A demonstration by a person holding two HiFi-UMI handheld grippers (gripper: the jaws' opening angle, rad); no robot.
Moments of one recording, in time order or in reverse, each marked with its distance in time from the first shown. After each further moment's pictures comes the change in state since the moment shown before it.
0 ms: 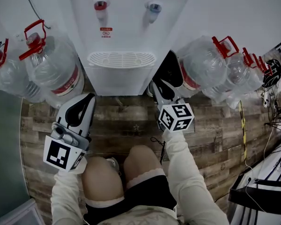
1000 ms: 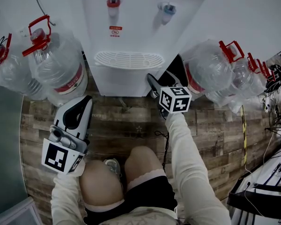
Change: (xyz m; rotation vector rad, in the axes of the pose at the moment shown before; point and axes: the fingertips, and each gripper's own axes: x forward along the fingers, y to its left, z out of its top) left arm -0.020 0.020 -0.011 -0.016 0.004 0.050; right arm 0.073 -0.023 -0.024 -0.019 0.156 0.003
